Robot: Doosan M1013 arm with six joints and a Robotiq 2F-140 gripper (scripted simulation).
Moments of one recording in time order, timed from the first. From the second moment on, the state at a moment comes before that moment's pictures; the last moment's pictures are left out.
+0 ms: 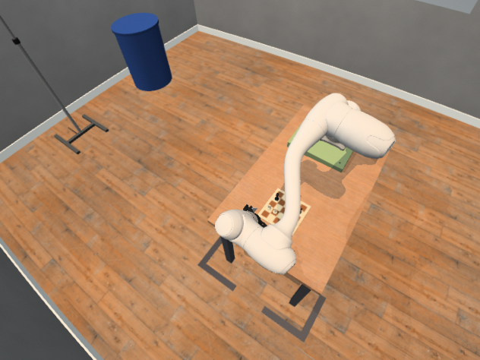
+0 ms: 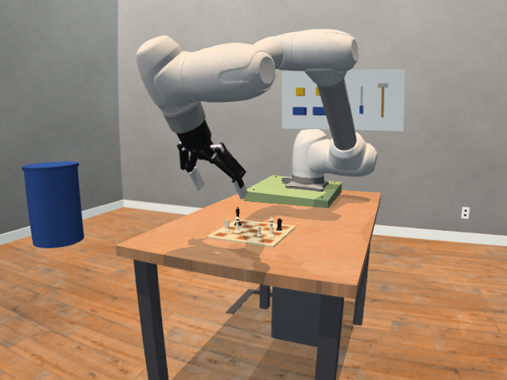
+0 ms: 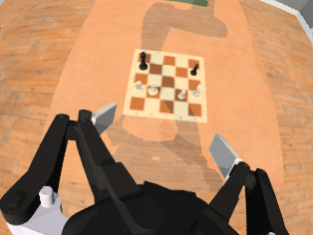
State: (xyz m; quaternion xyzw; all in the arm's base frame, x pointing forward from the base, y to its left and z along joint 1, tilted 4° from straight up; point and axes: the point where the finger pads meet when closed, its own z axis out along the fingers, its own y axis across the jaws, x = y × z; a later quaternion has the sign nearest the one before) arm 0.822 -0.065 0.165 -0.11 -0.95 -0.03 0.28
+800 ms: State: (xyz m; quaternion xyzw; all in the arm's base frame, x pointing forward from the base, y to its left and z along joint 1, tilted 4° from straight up) arm 0.679 -0.080 0.156 -0.05 -1.00 -0.02 -0.02
